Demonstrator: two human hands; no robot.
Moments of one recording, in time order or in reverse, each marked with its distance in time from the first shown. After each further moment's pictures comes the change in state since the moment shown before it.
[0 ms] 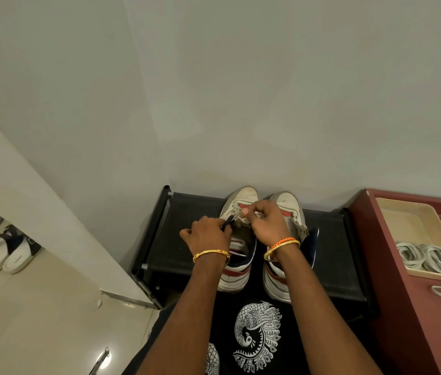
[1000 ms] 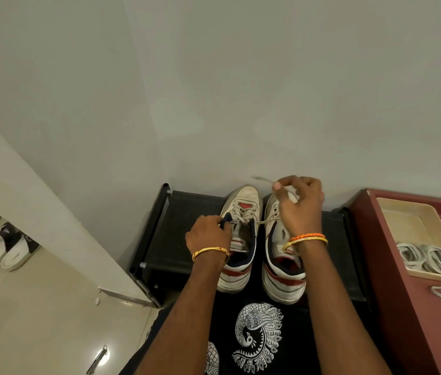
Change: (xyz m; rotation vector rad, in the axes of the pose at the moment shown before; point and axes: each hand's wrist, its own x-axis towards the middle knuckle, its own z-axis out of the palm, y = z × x) left_hand 0.005 -0.002 0.007 -0.111 -0.020 -0.016; right_hand -0.007 -0.023 -0.042 0.056 0.351 -0.088
